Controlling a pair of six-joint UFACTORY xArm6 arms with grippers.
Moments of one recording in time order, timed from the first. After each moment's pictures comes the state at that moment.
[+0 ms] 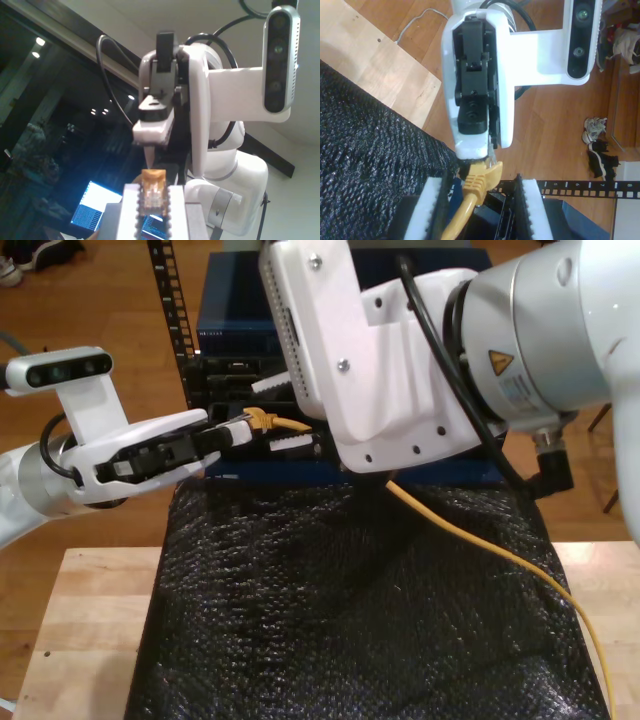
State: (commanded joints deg) left arm 19.9 -2.2 -43.6 -88.3 136.0 -264.6; right arm 40.7 -40.1 -48.8 25.1 41.0 -96.0
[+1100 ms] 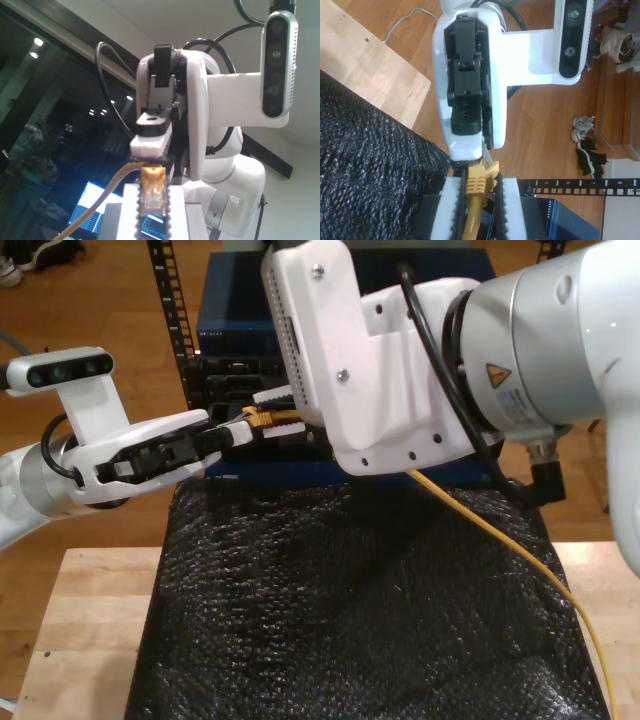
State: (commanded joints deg) left arm 19.7 -2.2 -43.6 -88.3 136.3 -264.6; right arm 41.4 -40.7 -47.0 25.1 37.5 -95.9
